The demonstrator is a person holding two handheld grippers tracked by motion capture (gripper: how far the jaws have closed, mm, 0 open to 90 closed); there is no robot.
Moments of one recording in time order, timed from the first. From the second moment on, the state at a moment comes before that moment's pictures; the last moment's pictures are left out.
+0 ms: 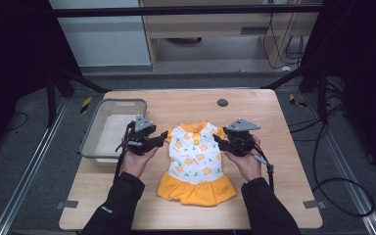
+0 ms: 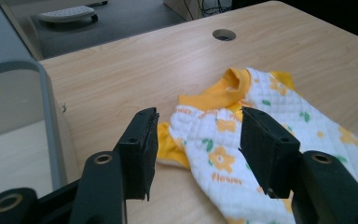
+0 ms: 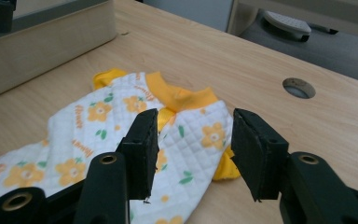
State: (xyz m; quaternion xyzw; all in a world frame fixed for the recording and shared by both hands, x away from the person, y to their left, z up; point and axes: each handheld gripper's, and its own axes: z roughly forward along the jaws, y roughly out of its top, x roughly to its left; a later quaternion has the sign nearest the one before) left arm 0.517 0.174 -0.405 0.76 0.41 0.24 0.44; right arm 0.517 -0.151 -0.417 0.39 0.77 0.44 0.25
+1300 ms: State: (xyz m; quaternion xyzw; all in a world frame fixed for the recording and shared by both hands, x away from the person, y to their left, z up) left arm 0.429 0.176 -0.487 0.86 0.38 0.11 0.33; right arm 0.429 -0.176 -0.494 0.40 0.84 0.36 0.12
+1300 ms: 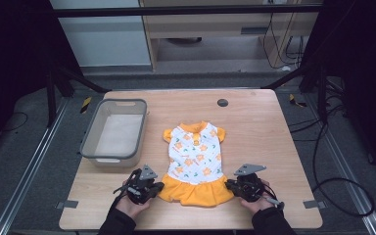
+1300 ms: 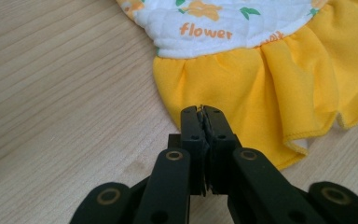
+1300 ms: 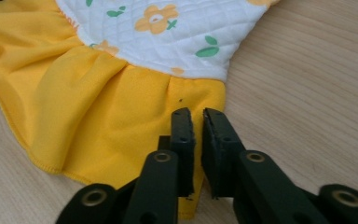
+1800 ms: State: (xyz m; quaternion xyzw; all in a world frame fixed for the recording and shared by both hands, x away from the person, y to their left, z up) left arm 0.426 0.187 -0.471 0.84 0.37 0.14 0.36; right arm 0.426 -0.178 -0.480 0.39 0.82 0.40 0.12
